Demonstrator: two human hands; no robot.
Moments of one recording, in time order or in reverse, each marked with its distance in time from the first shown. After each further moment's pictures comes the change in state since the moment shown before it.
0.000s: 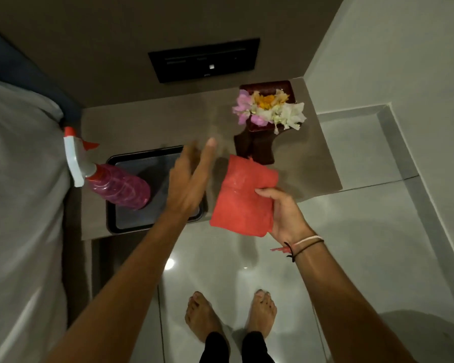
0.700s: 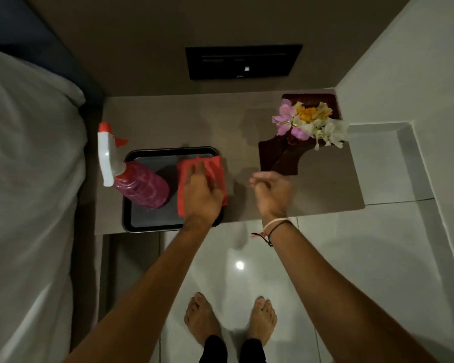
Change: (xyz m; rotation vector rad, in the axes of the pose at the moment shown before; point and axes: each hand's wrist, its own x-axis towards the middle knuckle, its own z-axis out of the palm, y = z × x) left_hand 0.021 -0.036 0.015 0.401 0.123 -0.143; right_hand 0.071 0.007 0.041 -0.619 0.517 -0.479
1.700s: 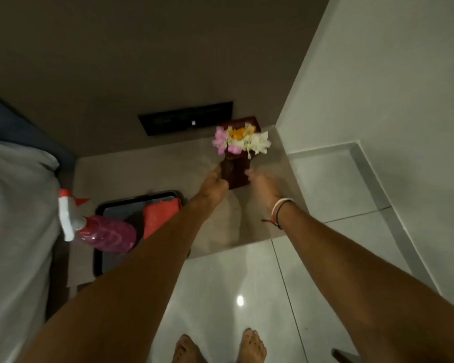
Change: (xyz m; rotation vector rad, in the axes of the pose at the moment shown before) left_hand 0.031 0.117 0.029 -0.368 -0.421 -0.014; right_hand 0.079 -0.076 -0.061 0.072 -0.293 0.168
